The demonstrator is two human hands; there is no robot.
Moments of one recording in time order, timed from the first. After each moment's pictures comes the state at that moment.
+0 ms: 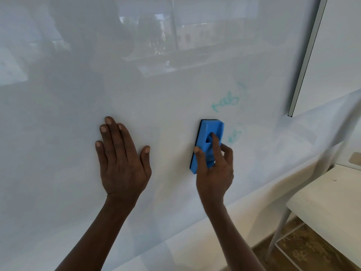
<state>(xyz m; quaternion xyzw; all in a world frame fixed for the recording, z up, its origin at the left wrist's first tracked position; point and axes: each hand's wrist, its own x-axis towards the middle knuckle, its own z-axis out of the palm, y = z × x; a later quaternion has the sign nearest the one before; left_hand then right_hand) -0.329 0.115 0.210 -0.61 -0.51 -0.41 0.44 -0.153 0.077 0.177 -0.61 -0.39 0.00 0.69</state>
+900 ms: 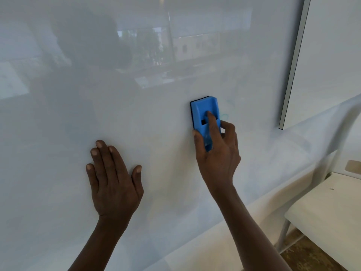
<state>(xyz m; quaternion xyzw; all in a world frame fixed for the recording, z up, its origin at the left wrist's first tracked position) -0.330 0.117 0.205 -0.61 -0.50 -0.42 0.45 -0.107 0.098 0.246 -0.61 -0.47 -0.15 0.62</state>
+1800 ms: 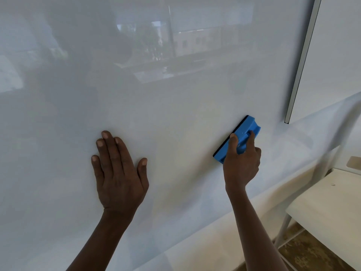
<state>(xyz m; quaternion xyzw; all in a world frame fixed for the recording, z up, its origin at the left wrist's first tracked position) -0.329 0.116 0.205 -0.61 -0.50 -0.42 0.44 -0.080 0.106 0.203 -0.68 -0.23 0.08 0.69</state>
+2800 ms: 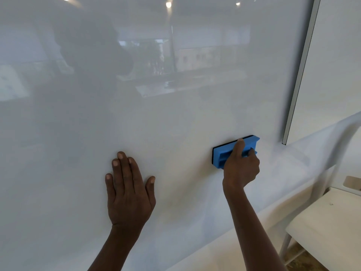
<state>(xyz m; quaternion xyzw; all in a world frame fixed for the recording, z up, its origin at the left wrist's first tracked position) -0.329 0.119 0.202 -0.61 -0.50 -0.42 0.45 -0.086 0.118 0.256 -0.64 -0.14 0.11 0.75</state>
